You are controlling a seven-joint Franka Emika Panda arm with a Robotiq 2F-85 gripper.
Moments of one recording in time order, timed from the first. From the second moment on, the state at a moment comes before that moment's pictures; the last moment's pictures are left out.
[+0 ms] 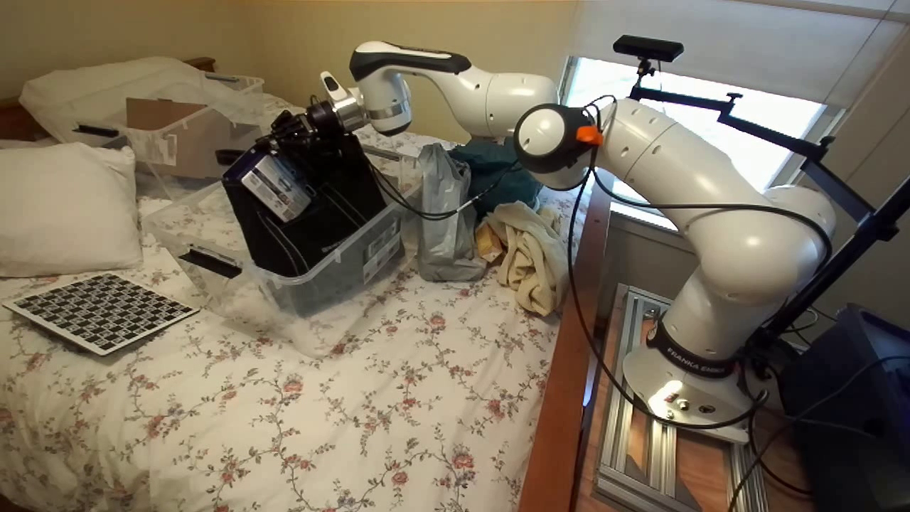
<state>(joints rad) -0.39 1.32 0.61 -0.58 0.78 2.13 -1.94</state>
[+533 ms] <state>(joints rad) -0.37 1.32 0.56 -0.60 0.78 2.25 -1.83</state>
